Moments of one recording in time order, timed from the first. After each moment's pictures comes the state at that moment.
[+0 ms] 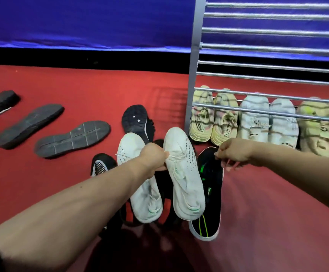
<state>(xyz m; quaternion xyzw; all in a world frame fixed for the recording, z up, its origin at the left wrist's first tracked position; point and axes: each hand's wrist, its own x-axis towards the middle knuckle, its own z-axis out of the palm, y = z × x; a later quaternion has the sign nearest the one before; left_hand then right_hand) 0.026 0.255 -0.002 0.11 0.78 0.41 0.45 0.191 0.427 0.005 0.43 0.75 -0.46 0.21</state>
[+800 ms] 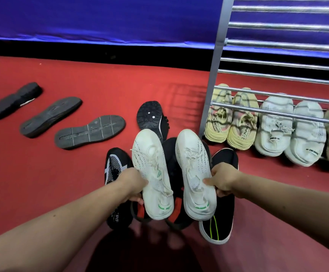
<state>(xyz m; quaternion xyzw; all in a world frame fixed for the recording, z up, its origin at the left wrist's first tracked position) 0.003 0.164 -0.025 0.05 0.87 0.15 0.46 0.172 0.353 -0.037 0.45 0.71 -0.49 0.22</state>
